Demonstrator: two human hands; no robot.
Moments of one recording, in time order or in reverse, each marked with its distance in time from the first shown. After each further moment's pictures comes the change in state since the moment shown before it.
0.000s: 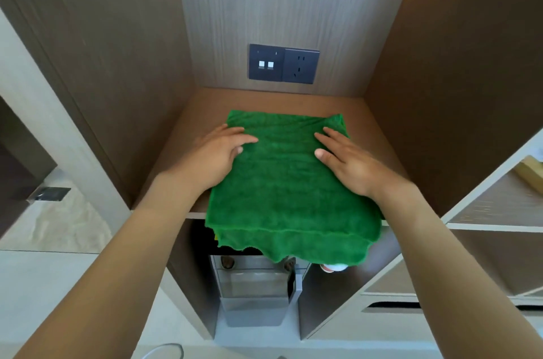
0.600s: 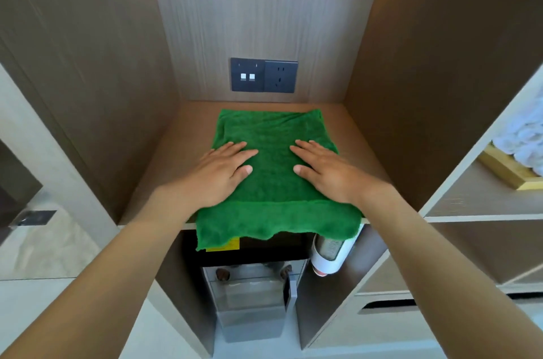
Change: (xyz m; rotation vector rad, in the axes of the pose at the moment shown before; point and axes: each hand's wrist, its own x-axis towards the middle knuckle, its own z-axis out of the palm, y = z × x) left_hand 0.002 0.014 0.018 0.141 -0.141 0.108; right_hand 0.000 0.003 0.011 -0.123 -0.039 -0.102
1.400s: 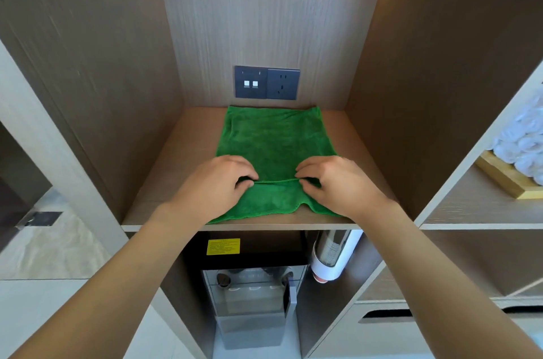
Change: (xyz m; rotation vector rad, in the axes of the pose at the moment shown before) left_hand -0.029 0.030 -0.011 0.006 0.349 0.150; right_hand -0.032 -0.013 -0.005 -0.138 0.423 -0.259
